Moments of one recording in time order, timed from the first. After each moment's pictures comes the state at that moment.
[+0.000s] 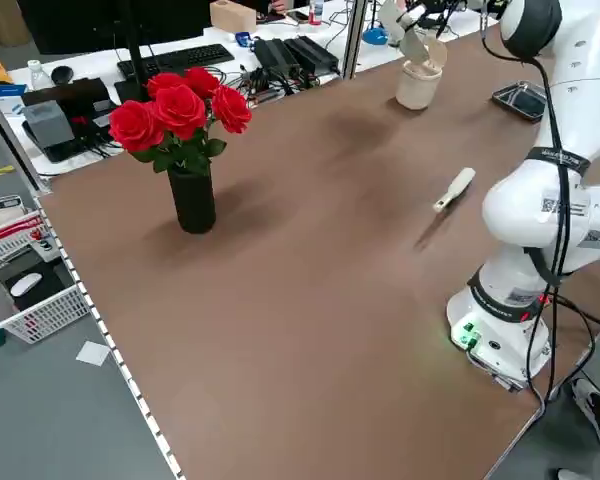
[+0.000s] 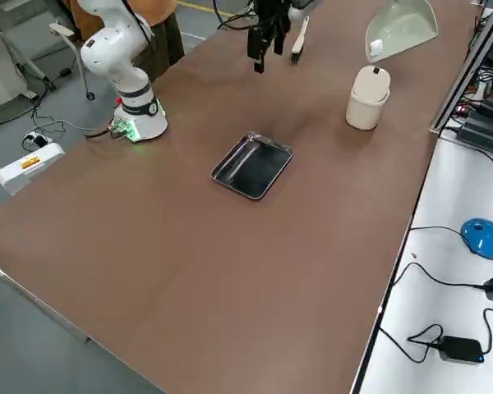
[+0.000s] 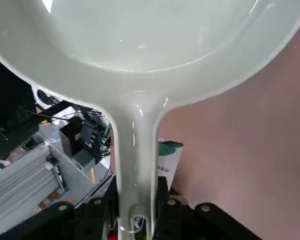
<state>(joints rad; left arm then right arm) -0.76 0.69 -0.04 -1.00 0.80 1.49 0.37 0.05 -0.09 -0.08 -1.74 -0.03 1.64 0.03</state>
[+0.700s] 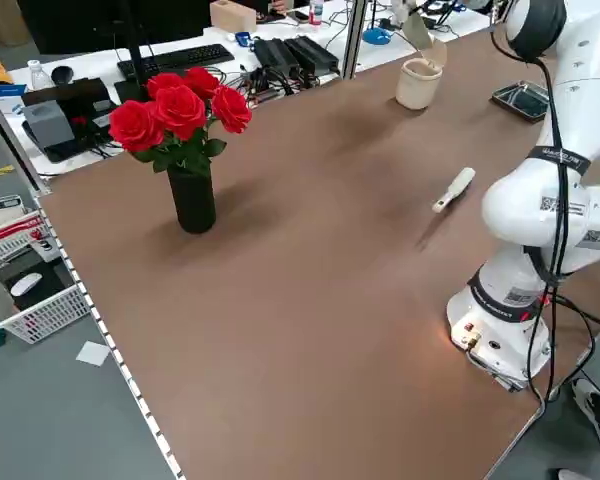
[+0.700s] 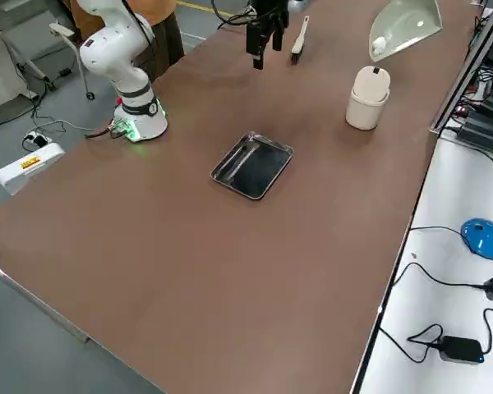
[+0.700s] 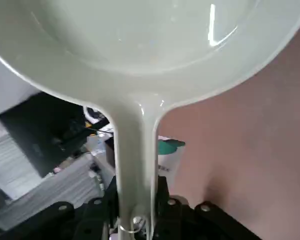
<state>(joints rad) -0.82 0.70 -0.03 -0.99 0.98 1.57 0.38 0.02 -0.10 -0.04 -1.73 -0.03 1.63 -0.02</state>
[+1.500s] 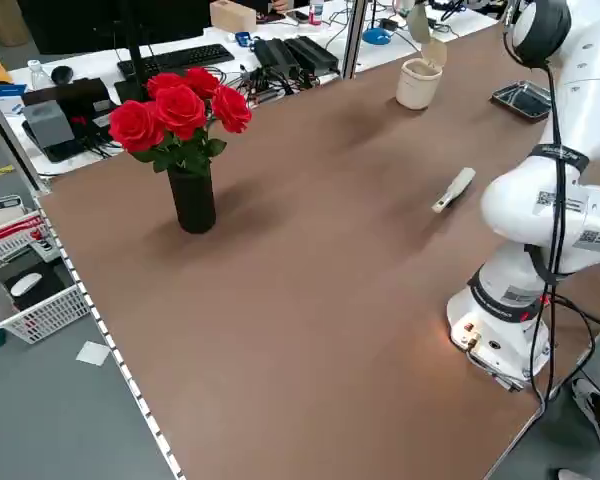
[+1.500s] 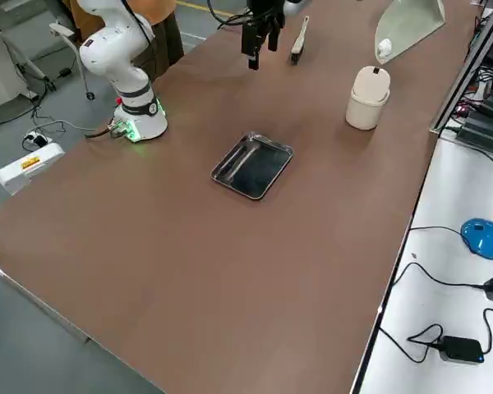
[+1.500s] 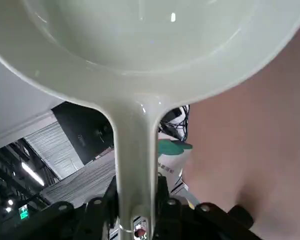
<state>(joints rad) -0.92 0.76 0.03 -0.94 1.10 1.59 0.31 0.01 -0.11 -0.04 -1.73 -0.03 1.61 -0.02</state>
